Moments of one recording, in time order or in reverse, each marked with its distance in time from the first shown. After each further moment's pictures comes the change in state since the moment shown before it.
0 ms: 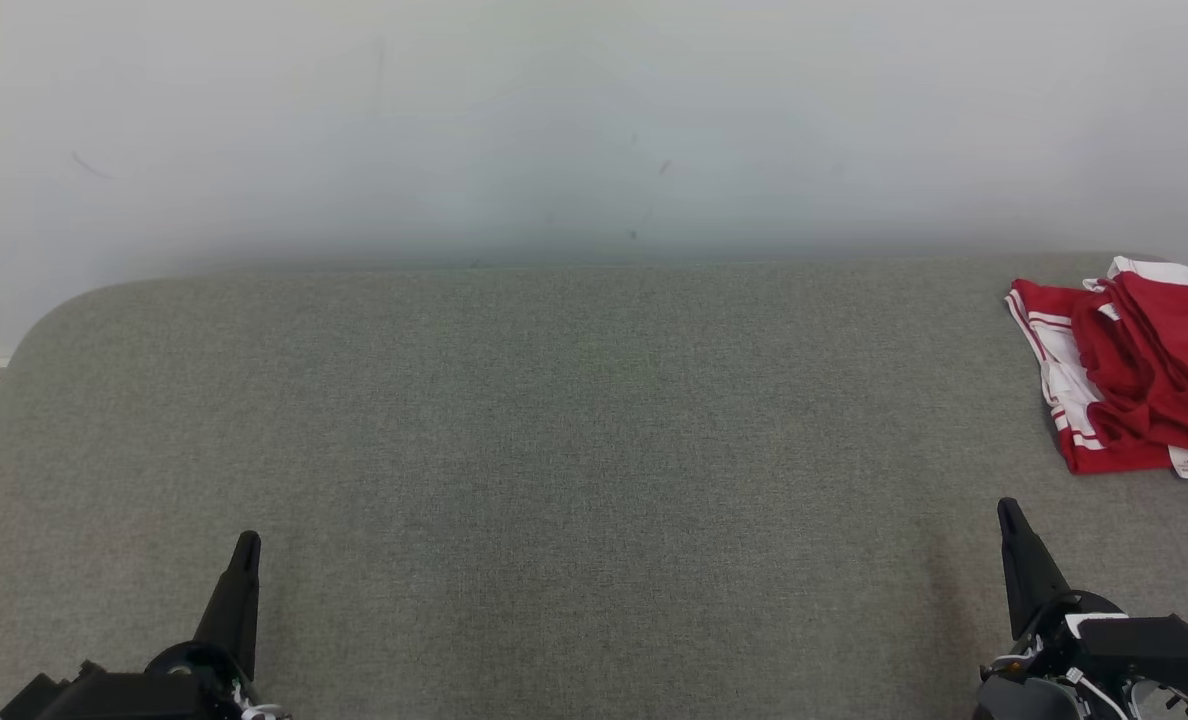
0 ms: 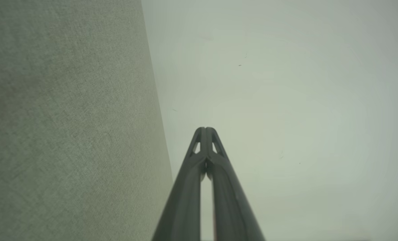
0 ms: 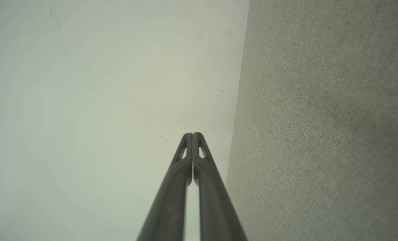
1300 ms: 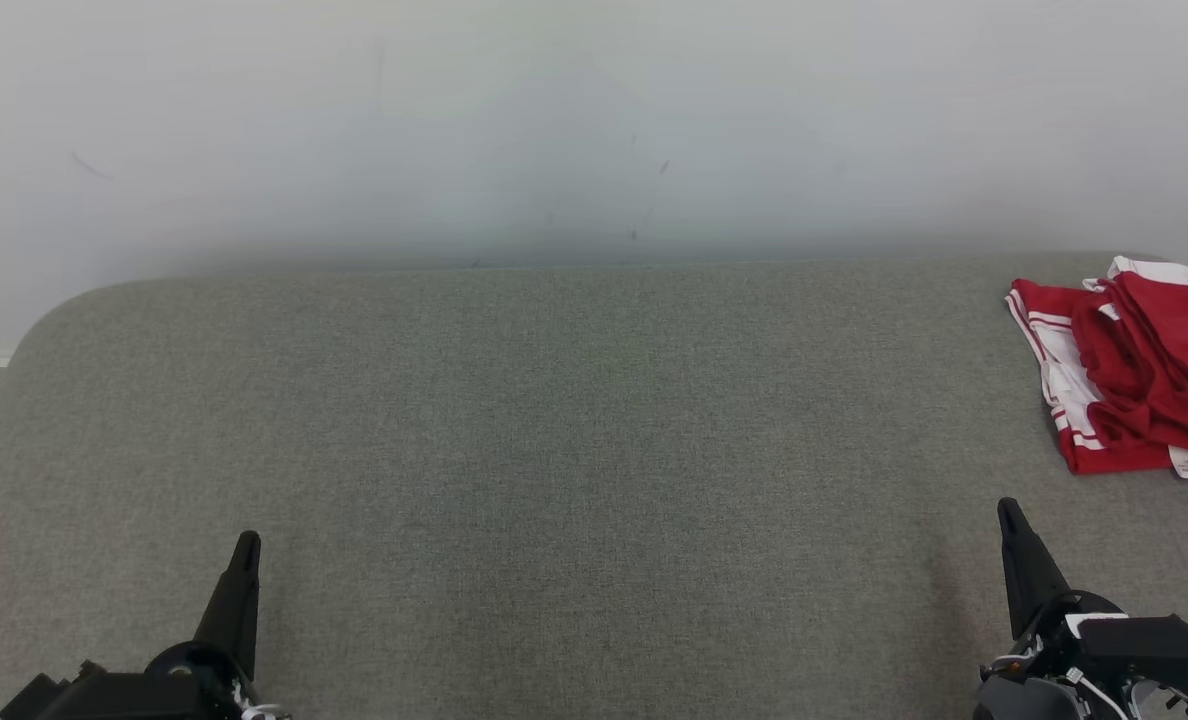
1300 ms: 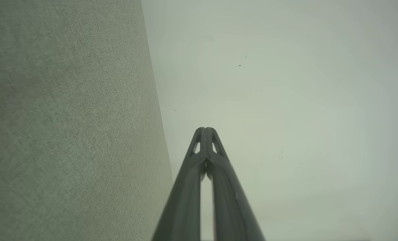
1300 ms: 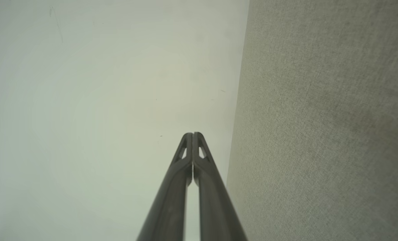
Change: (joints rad) left arm 0.000 0.000 0.000 0.000 0.000 0.000 0.000; right arm 0.000 0.000 0.000 0.000 0.000 0.000 0.000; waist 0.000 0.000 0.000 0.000
